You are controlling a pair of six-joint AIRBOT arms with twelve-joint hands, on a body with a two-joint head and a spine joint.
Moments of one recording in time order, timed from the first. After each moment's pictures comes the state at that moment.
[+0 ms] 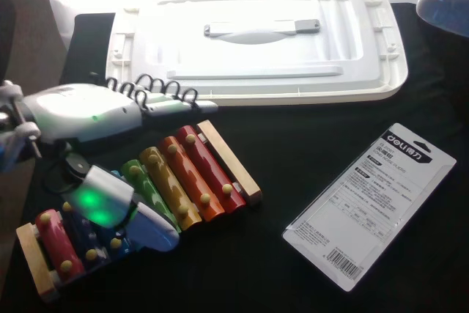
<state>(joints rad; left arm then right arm) 0.74 -0.90 1.05 0.45 -0.44 0.63 -0.90 -1.08 1.43 0.12 1.16 -0.08</state>
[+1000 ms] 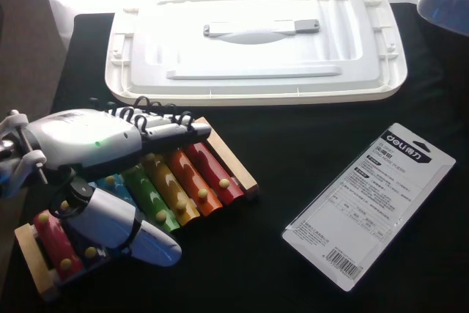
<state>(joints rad) 0.83 -0.92 1.03 0.23 -0.45 0.83 -0.90 -1.08 1.43 0.12 1.16 -0.08</state>
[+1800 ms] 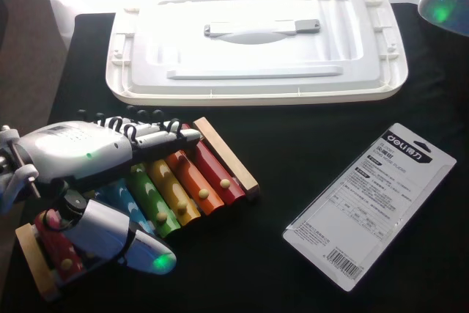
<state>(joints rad) 0.90 -0.92 1.01 0.15 -0.50 0.87 -0.90 -1.08 1.43 0.12 1.16 -0.08</state>
